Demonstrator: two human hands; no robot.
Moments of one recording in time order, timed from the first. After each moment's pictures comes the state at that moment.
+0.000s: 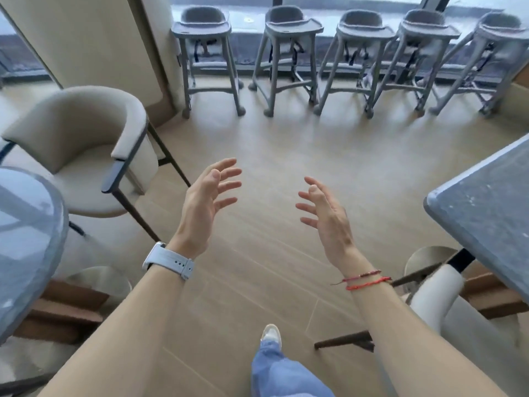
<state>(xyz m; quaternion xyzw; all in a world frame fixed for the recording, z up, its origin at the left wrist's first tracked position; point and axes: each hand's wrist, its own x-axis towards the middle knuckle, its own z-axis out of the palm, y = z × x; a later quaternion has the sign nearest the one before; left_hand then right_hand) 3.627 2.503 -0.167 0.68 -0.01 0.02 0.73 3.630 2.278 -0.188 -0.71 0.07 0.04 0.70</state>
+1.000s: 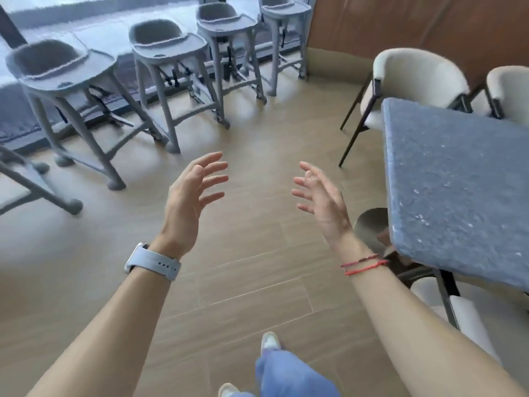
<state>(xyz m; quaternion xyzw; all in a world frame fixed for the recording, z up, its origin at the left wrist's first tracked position) 4.240 2.343 -0.154 0.60 -0.26 -0.25 0.71 4.089 2.162 -0.160 -0.66 0.33 -0.23 0.64</state>
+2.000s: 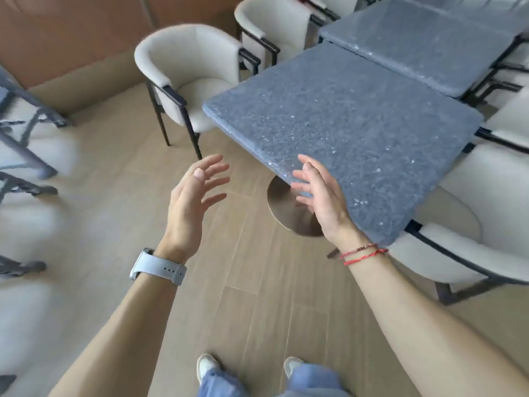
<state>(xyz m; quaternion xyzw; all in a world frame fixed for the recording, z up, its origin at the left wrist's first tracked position) 4.420 1.843 -0.175 0.41 -0.52 -0.57 0.49 4.190 1.863 -0.184 -0.41 0.61 -0.50 0.45</state>
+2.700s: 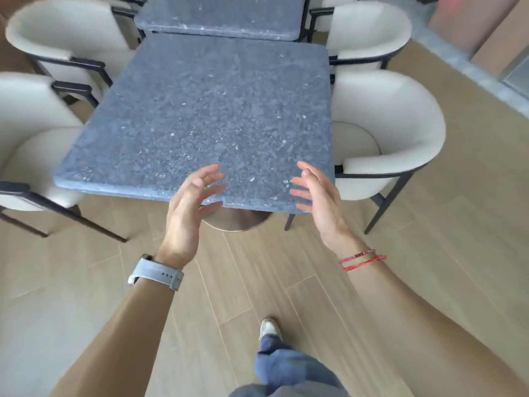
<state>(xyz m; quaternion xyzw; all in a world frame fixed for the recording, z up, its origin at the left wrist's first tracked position) 4.299 1.709 -0.202 0.26 -0.62 -0.70 0.23 4.136 1.876 -0.208 -0.13 0.72 -0.62 0.29</state>
